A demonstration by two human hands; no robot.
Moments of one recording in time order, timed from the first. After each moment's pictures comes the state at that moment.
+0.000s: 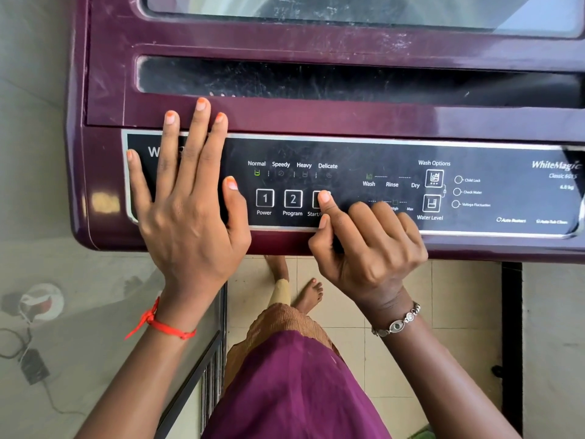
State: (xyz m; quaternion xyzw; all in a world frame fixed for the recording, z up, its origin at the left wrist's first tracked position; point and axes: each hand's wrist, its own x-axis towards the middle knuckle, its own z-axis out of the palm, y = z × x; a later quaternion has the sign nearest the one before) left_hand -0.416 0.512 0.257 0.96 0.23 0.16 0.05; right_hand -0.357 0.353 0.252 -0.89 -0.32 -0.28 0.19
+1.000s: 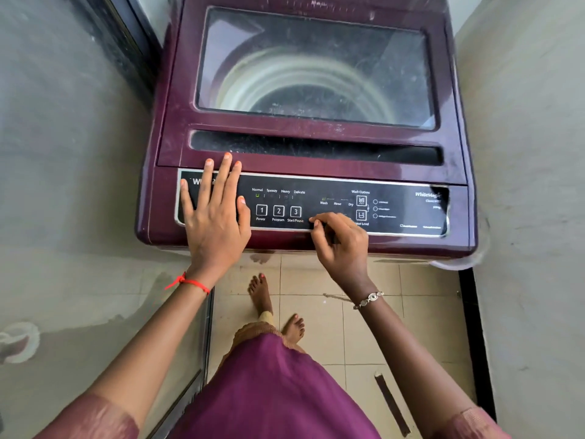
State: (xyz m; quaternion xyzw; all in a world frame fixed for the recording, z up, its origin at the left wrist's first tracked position) left_hand -0.416 0.511 0.264 0.97 0.21 0.11 0.08; right_hand -0.358 0.327 0.275 -0.87 -0.25 -0.04 0.43
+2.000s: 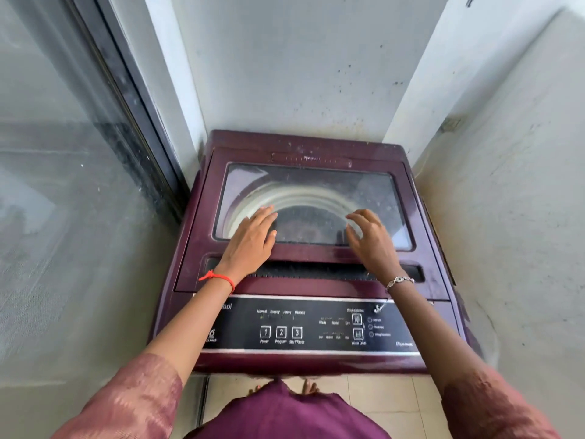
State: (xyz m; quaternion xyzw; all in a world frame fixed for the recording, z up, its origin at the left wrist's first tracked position) left_hand -0.269 0.571 0.296 0.97 0.04 0.07 0.22; right_hand -0.175 0.343 0.317 -0.92 -0.26 -0.05 0.27
